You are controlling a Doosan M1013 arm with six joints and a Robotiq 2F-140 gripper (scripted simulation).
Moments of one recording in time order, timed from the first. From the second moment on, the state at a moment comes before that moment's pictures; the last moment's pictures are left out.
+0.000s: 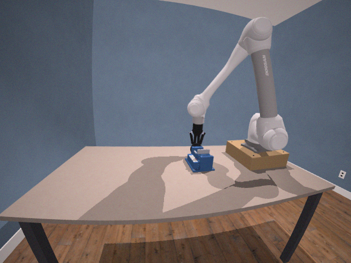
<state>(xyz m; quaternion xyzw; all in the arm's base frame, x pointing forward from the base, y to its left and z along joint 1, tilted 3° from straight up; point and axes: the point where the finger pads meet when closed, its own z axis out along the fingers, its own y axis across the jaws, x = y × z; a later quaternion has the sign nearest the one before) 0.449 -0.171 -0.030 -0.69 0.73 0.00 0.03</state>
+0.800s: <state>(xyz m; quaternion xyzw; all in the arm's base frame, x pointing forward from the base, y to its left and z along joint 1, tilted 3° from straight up) 0.491 -0.174 -0.009 -0.69 0.73 0.00 0.03</state>
